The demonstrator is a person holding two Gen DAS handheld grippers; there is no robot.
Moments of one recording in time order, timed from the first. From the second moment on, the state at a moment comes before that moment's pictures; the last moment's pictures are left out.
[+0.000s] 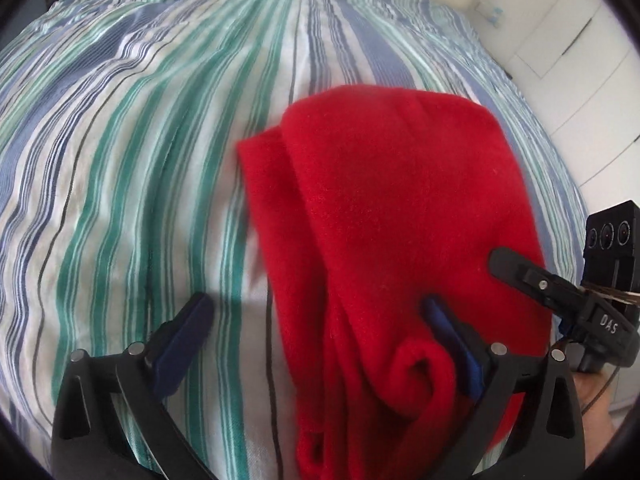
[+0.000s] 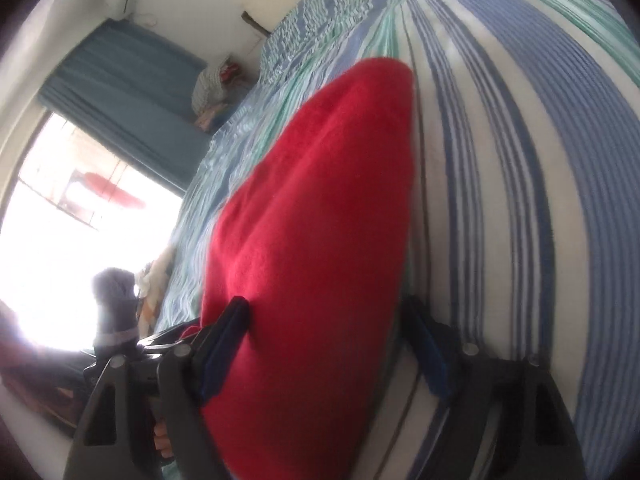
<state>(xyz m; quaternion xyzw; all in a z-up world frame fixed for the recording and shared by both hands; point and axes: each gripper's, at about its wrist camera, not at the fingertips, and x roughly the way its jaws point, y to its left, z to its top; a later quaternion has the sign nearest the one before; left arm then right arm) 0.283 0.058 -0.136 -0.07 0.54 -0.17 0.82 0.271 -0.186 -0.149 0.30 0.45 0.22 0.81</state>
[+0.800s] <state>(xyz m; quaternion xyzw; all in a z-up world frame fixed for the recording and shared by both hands) 0.133 -0.032 -0.048 0.02 0.43 -0.20 0.88 0.144 -0.309 -0.026 0.09 0.45 0.03 0.89</state>
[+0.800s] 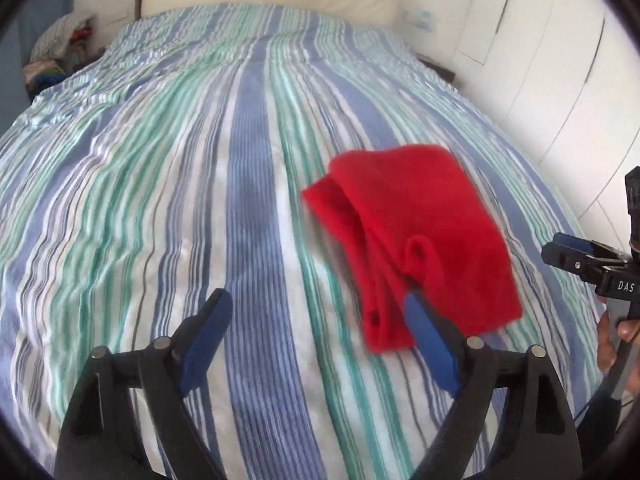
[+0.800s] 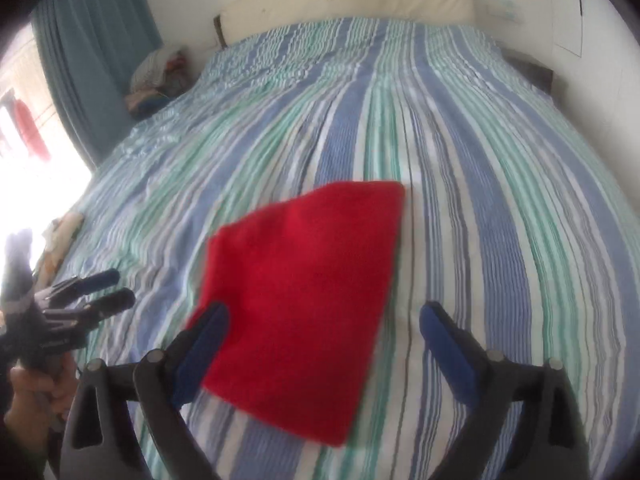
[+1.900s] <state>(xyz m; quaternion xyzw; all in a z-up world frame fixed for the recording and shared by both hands) 0.010 -0.031 0.027 0.09 0.37 -0.08 0.92 -0.040 -0.213 0.047 -0.01 0.38 -0.03 0.92</state>
